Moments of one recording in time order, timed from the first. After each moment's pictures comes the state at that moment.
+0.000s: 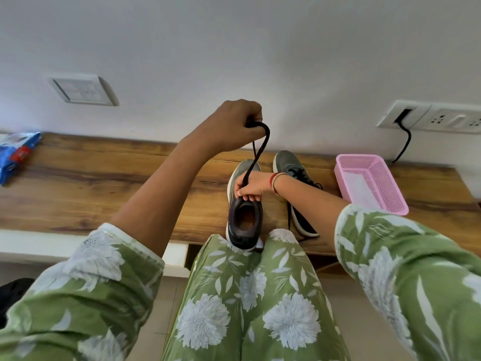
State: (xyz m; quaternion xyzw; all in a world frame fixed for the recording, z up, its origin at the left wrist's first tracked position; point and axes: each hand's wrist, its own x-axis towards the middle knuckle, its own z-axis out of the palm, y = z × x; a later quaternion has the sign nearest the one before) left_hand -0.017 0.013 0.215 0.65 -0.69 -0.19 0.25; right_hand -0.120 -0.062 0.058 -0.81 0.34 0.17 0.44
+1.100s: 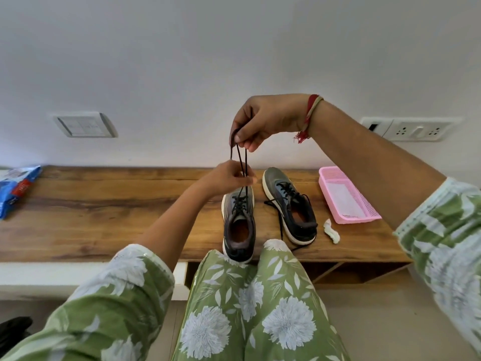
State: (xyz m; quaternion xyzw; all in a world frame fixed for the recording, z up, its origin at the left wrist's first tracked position) left_hand -0.025 0.027 0.163 0.65 -0.63 -0.36 0.20; right_hand -0.144 -0.061 0.285 -0.81 0.28 0.03 0.52
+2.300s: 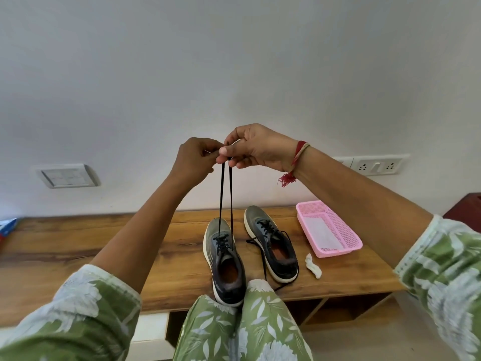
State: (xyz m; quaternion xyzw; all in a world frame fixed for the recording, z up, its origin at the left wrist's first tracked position) left_hand -0.027 0.005 0.276 0.63 -0.61 -0.18 0.45; right_hand -0.182 -0.047 0.322 -0.71 0.32 -0.20 0.60
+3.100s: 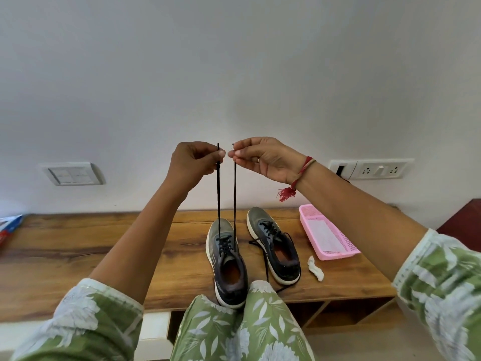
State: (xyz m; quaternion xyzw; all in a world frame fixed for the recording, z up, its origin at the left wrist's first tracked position) left_hand -0.014 0.017 0.263 0.57 -0.54 -0.27 0.55; right_hand -0.184 -0.053 0.293 -0.54 0.31 -0.30 0.72
